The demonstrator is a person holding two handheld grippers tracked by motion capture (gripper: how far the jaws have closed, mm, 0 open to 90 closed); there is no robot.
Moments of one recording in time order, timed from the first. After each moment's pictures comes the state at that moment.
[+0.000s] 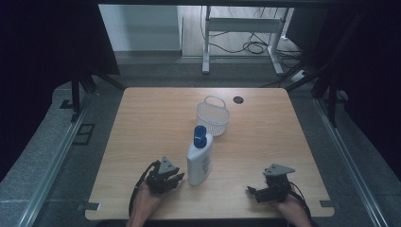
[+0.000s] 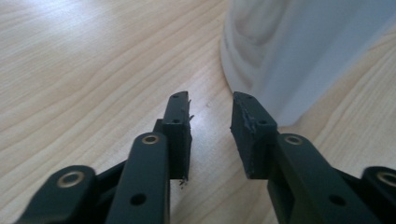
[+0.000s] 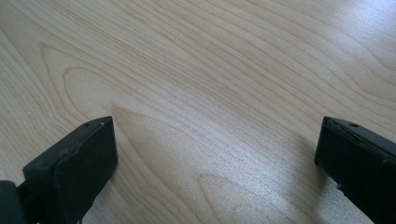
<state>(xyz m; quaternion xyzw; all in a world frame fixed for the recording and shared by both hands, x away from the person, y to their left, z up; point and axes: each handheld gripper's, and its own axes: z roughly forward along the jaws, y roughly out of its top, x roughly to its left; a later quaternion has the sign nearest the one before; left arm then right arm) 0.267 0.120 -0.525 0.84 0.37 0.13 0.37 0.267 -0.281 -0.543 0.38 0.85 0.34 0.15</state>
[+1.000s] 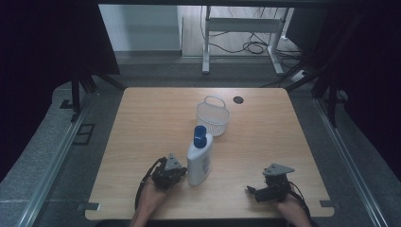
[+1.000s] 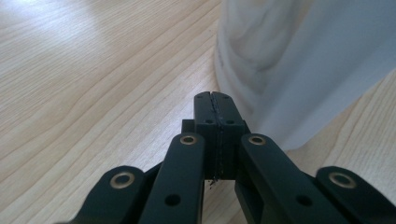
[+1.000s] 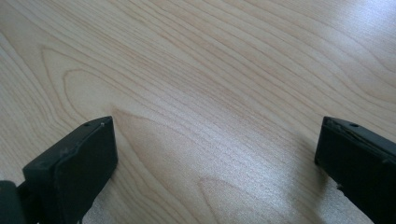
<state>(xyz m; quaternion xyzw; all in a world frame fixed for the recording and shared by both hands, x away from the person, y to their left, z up) 0.281 0.106 -0.528 0.86 0.34 0.13 0.37 0.268 -0.280 -0.543 0.38 0.85 0.34 0.15</state>
